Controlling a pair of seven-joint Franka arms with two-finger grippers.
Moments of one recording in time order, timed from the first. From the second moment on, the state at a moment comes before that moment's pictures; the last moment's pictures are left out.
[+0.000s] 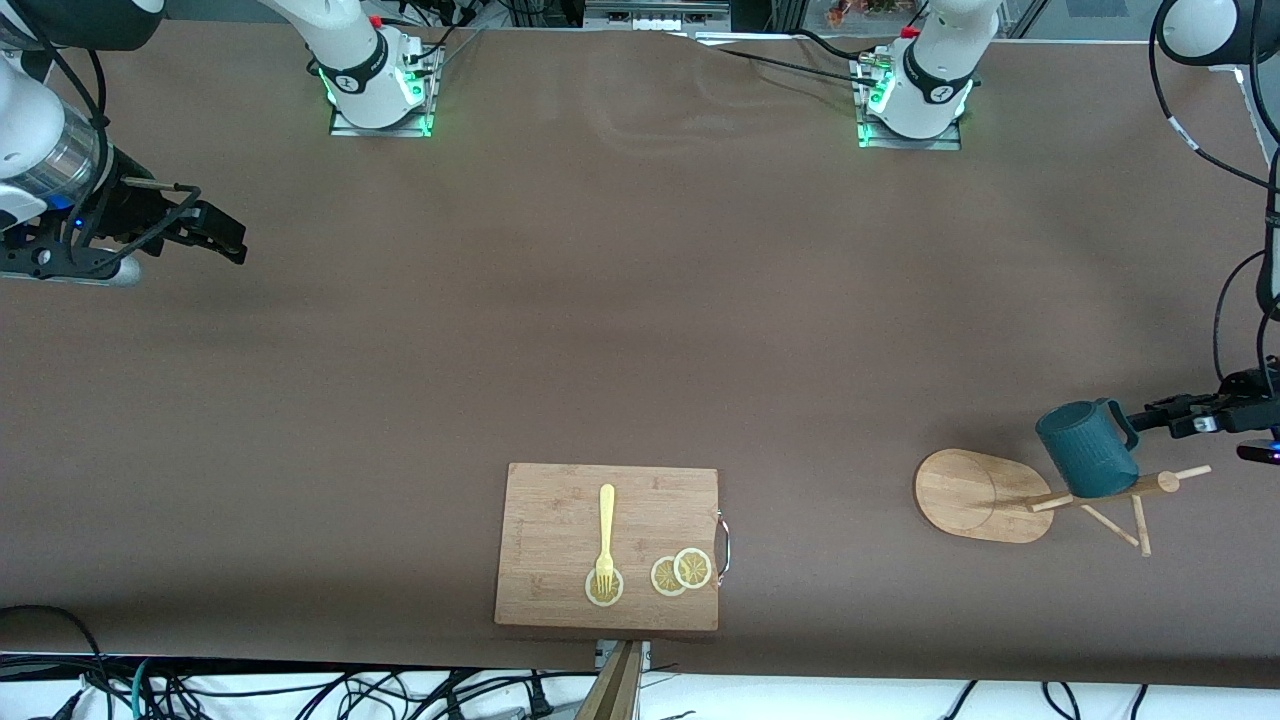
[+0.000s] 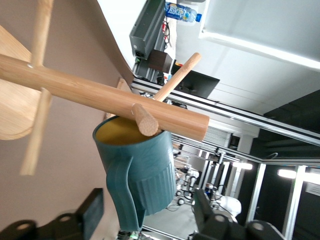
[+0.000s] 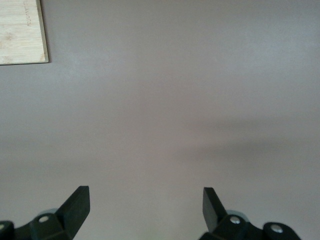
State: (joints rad) left arm 0.67 0.87 -0.10 -1.26 -1.20 1.40 0.32; right arm 0.28 0.01 -0.18 -1.68 -0.02 1.63 0.18
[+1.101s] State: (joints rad) left arm 0.35 0.65 -0.12 -1.02 -0.14 1.35 0.19; right arm 0.28 0.01 -0.18 -1.68 -0.02 1.63 0.18
